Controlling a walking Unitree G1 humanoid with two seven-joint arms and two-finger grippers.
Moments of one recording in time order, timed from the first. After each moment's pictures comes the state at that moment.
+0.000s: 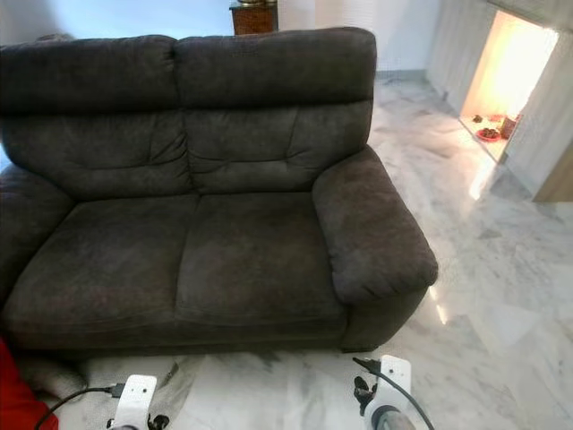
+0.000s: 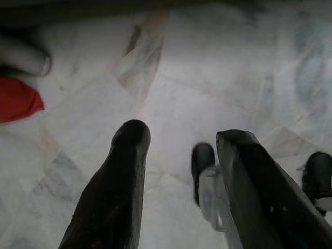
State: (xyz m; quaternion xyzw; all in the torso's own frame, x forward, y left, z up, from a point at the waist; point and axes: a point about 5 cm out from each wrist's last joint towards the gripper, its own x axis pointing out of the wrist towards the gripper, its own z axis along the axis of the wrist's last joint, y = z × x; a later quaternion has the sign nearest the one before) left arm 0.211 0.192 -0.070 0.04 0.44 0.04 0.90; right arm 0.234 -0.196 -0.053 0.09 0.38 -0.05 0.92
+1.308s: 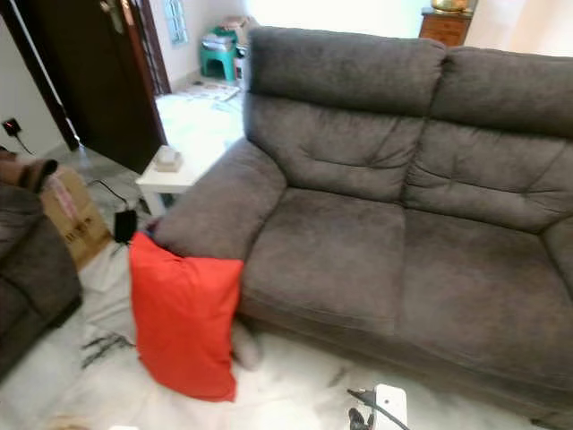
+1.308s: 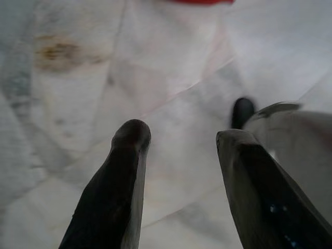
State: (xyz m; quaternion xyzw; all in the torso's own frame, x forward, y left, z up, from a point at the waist) left arm 0.160 0.198 -0.092 0.04 0.48 0.04 0.87; right arm 0.205 -0.206 -0.068 0.09 0.40 -0.04 0.91
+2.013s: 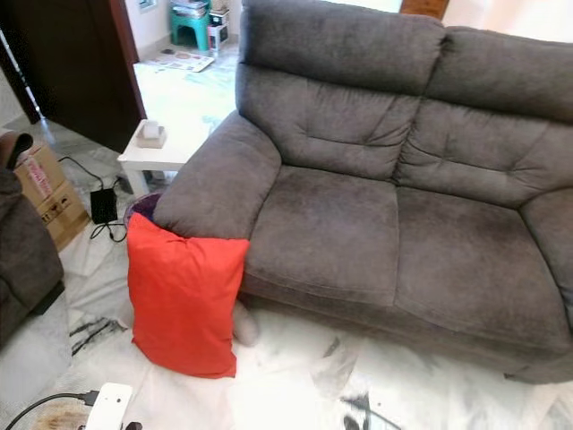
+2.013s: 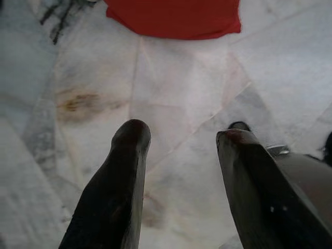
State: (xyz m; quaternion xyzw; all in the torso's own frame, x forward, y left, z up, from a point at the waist) left arm 0.202 0.225 -0.066 0.10 0.41 0.04 0.91; right arm 0.209 -0.186 -0.069 0.07 0.42 0.02 0.91
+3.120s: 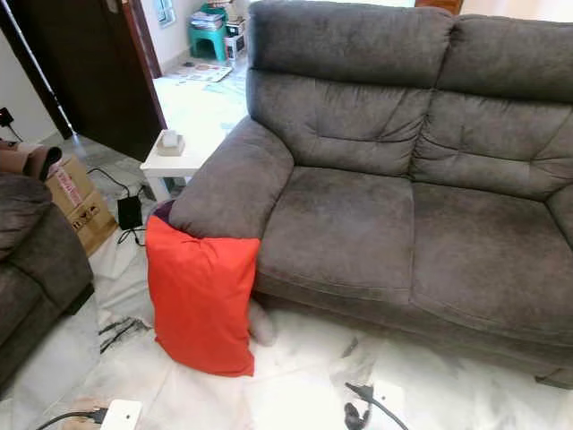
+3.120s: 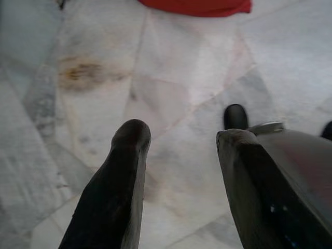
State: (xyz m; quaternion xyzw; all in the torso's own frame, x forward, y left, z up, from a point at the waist) left arm 0.184 0.216 -0.077 0.06 0.44 0.04 0.90; right arm 0.215 -0.180 -0.067 0.12 0.40 -0.04 0.91
